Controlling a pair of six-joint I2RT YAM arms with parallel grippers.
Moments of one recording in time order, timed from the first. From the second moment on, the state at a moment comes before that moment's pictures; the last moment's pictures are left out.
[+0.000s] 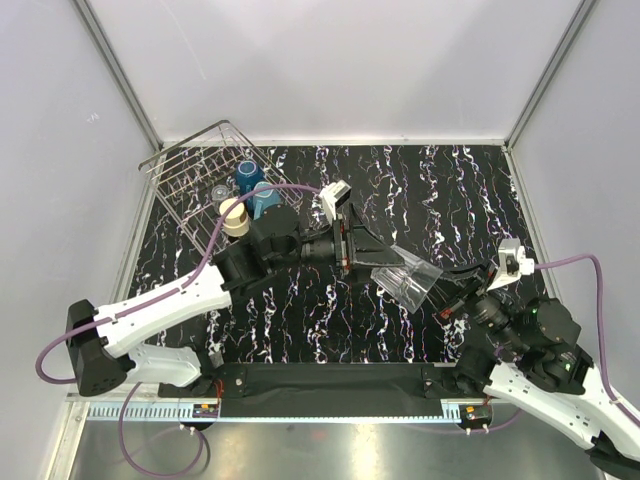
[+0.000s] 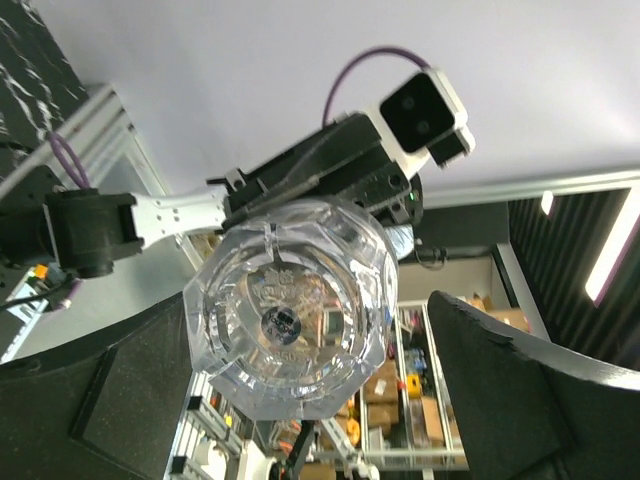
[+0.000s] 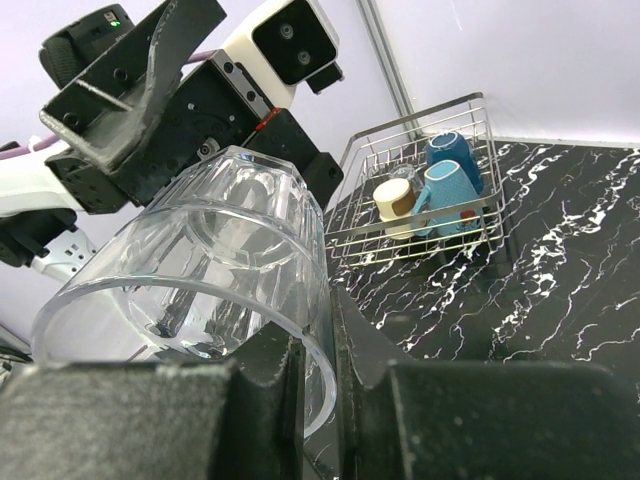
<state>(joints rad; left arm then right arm) -1.03 1.24 1.14 0.09 0.47 -1.39 0.97 0.22 0.67 -0.20 0.13 0.43</state>
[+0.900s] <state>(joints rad) -1.03 1.23 1.03 0.33 0.66 -1.43 0.97 0.21 0.68 -0.19 0.02 0.45</state>
